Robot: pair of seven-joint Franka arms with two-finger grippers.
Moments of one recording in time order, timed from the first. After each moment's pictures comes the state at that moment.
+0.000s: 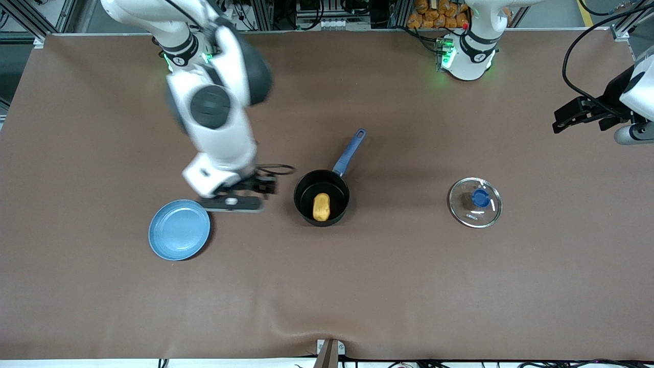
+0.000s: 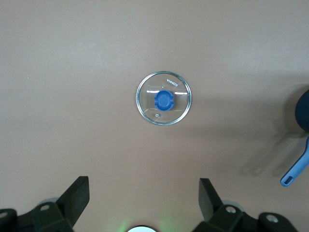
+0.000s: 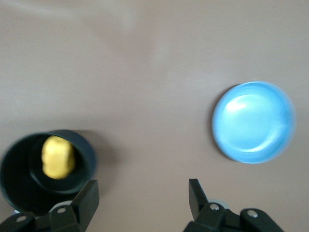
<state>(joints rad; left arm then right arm) 0.06 0.00 -0.12 -1.55 0.00 1.49 -0.12 0.54 0.41 -0.09 -1.36 -0.06 1.77 0.46</state>
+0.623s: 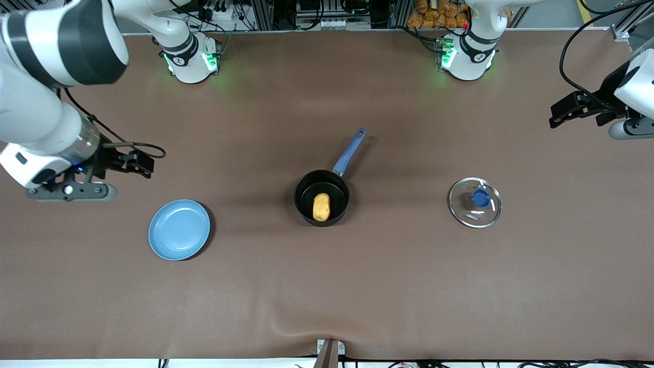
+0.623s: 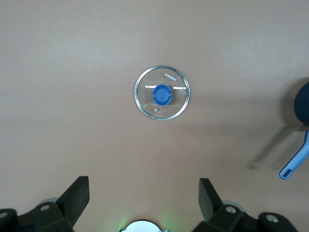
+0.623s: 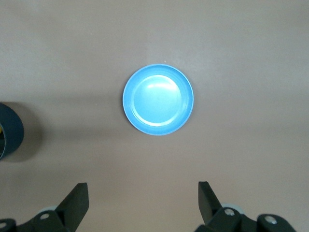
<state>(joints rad) 0.05 -0.01 -0.13 -1.55 0.00 1.46 -0.12 0.28 0.24 -0.09 -1.35 -0.06 1.51 0.16</state>
